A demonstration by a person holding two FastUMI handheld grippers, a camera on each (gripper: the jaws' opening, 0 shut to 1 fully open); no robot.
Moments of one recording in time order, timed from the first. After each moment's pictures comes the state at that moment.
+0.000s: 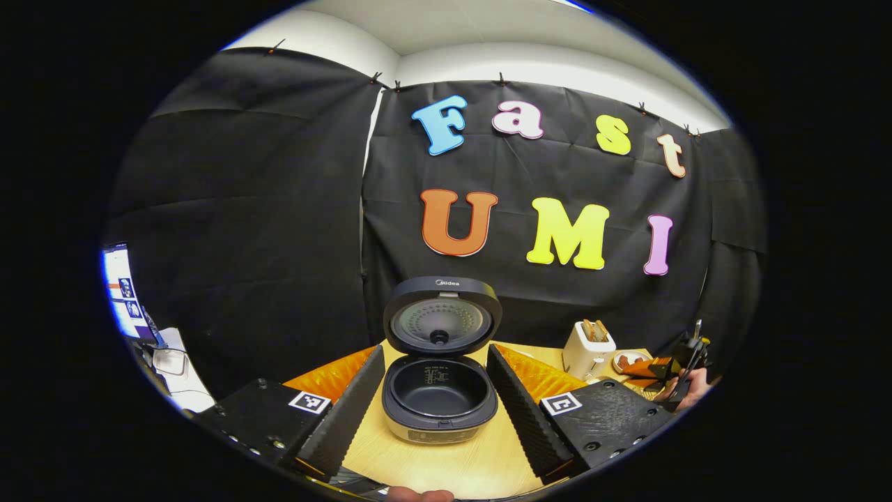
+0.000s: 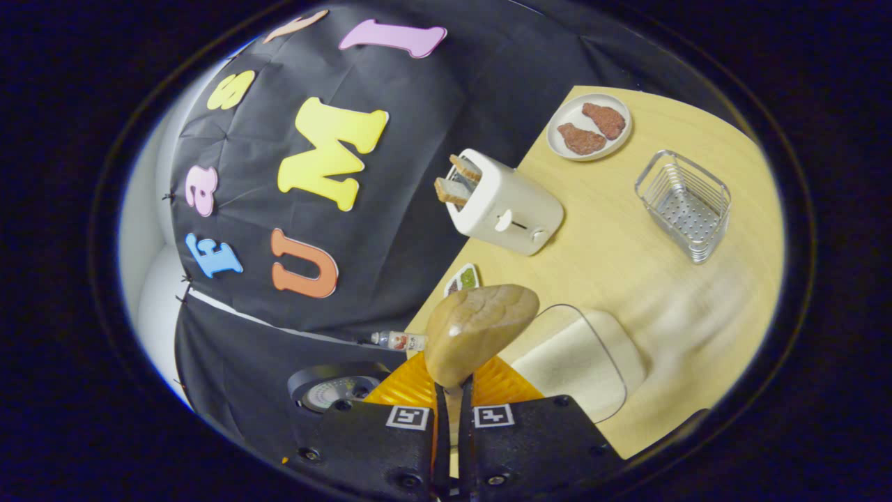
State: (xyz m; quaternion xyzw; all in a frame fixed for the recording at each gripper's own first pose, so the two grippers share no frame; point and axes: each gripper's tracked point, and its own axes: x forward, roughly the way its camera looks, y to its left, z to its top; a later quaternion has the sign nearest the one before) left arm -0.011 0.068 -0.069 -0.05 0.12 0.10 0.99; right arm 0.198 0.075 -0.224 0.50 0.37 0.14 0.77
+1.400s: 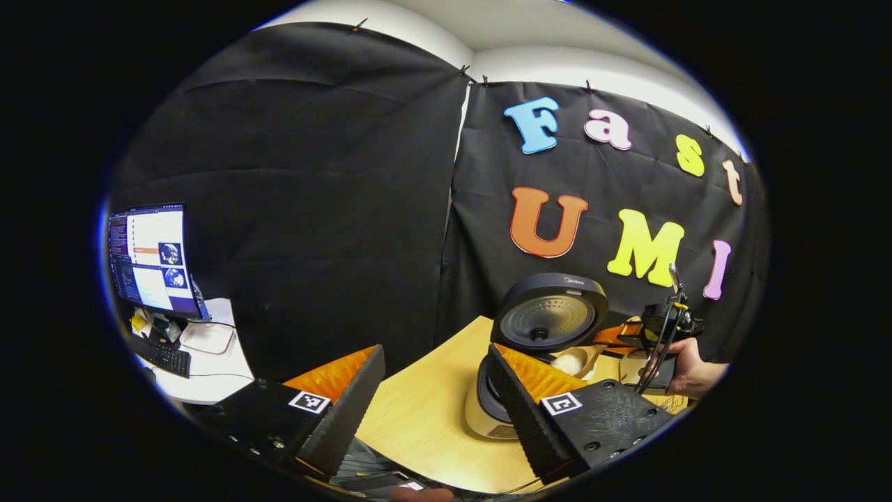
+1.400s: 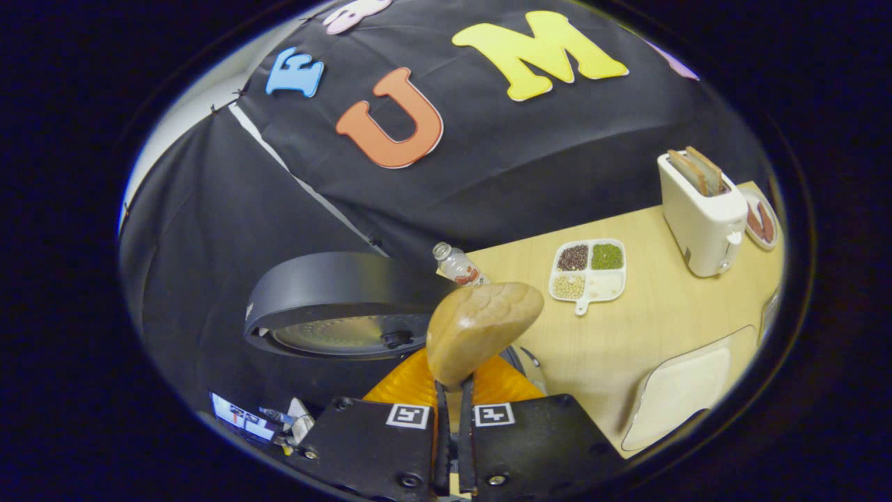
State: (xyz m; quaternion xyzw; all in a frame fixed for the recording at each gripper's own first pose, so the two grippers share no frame) left arm -0.065 0.207 -0.100 -0.10 0.13 0.23 0.96; right arm 0.204 0.378 -0.191 0.20 0.38 0.30 0.85
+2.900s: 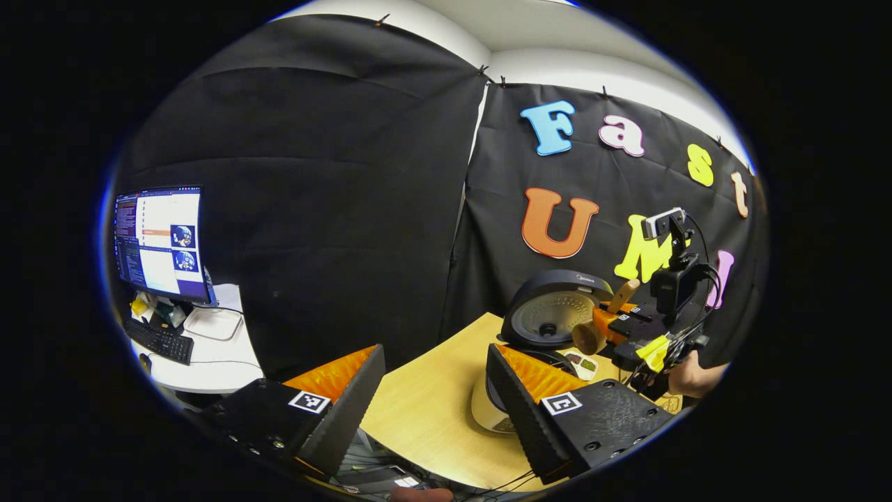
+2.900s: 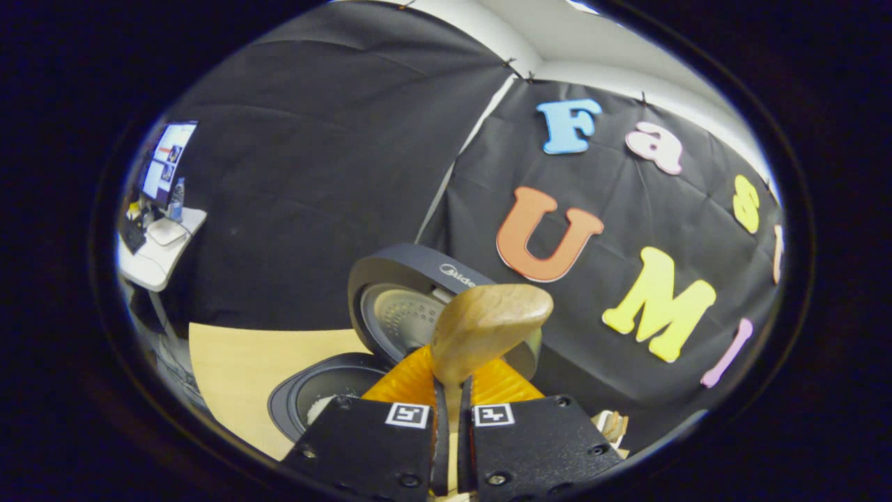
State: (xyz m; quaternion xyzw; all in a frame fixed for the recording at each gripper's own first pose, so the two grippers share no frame) left arm -0.096 0.207 -0.104 -0.12 0.14 0.25 0.95; right arm 0.129 0.438 -0.114 -0.27 0.01 0.38 0.88
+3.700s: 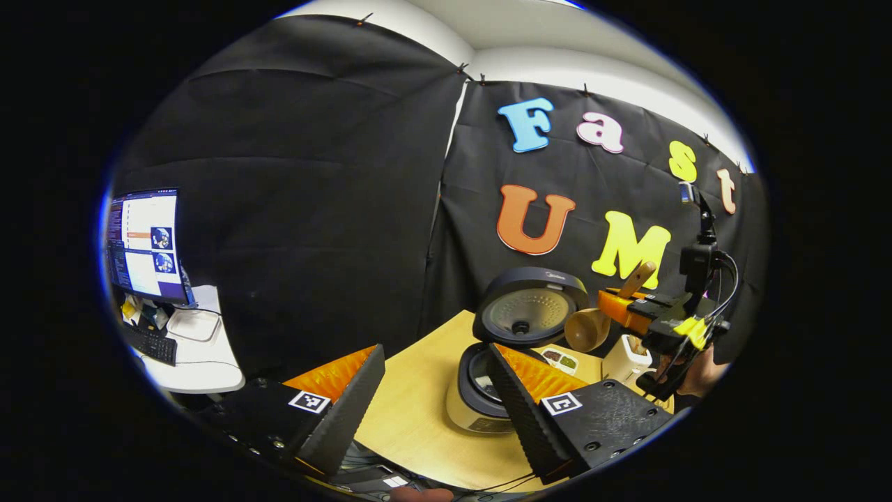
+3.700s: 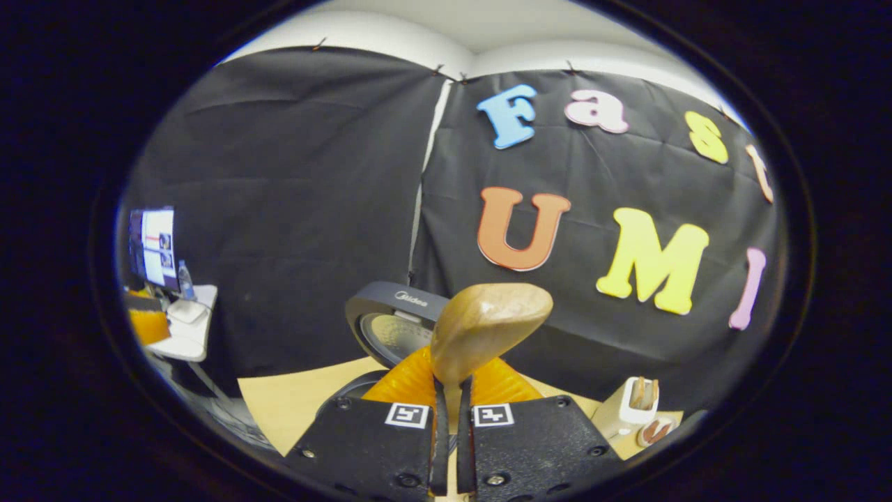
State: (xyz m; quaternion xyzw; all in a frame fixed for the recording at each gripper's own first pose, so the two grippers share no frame) left arm -0.071 0.158 -0.099 -0.12 0.14 0.19 0.96; right arm 0.122 0.354 -0.062 -0.10 0.09 0.38 0.91
